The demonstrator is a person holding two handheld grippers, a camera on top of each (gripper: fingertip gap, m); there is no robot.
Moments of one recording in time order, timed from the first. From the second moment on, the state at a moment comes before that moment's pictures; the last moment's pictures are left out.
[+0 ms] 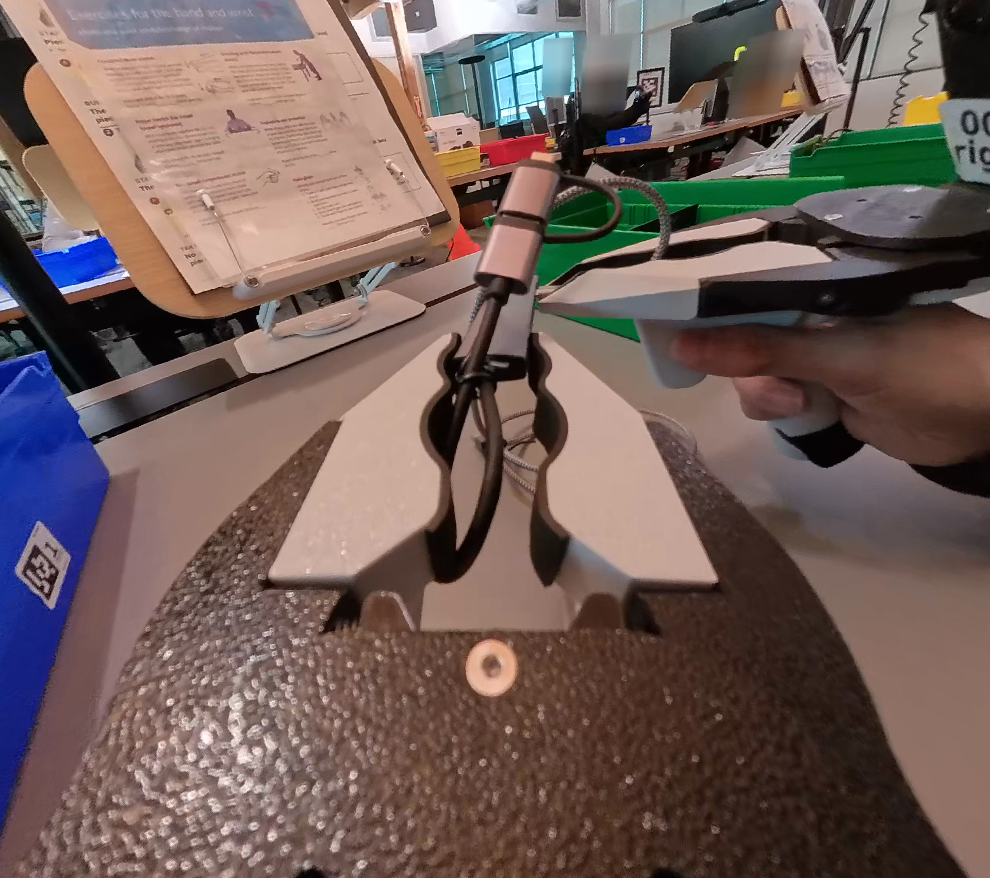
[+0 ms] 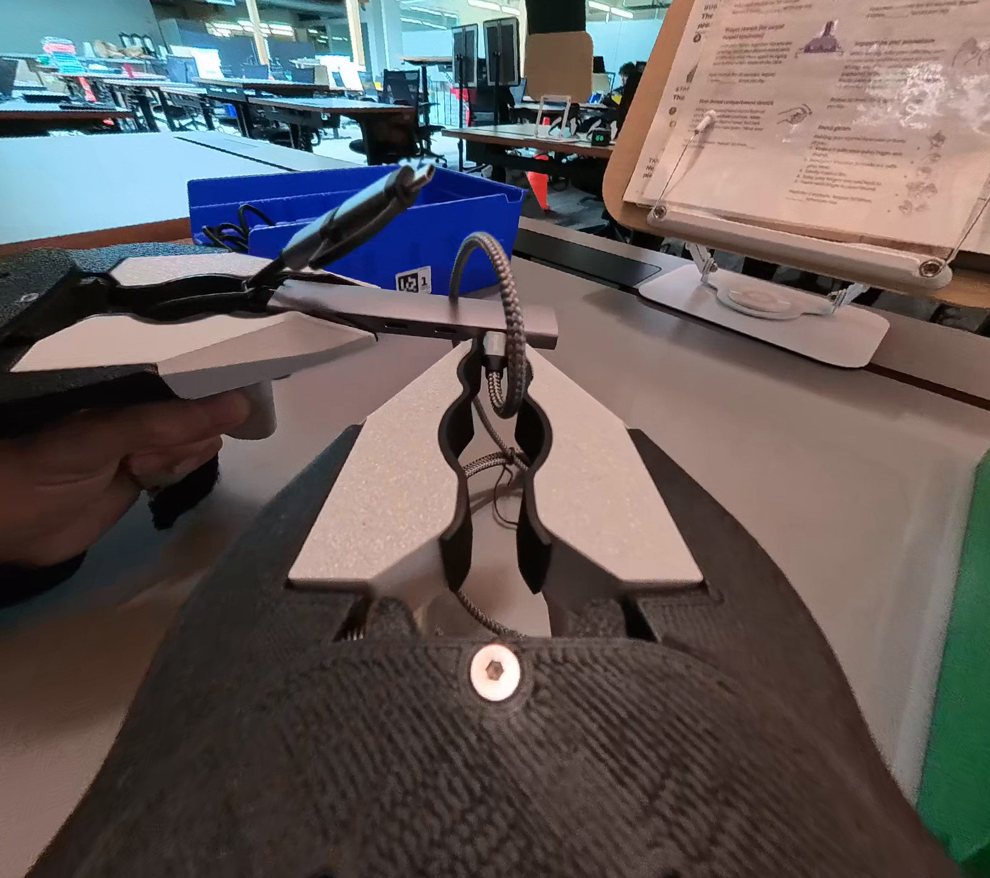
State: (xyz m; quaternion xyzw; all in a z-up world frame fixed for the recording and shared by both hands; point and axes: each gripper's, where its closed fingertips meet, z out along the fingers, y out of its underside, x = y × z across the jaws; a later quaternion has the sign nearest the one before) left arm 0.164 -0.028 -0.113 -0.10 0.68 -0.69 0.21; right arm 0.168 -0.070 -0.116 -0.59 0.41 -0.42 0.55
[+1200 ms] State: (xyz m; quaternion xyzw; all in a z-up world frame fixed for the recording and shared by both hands) left arm 0.080 -0.008 -0.100 0.12 0.63 -0.75 -0.16; right arm 0.059 -0.296 0.118 -0.40 0.41 -0.60 0.56
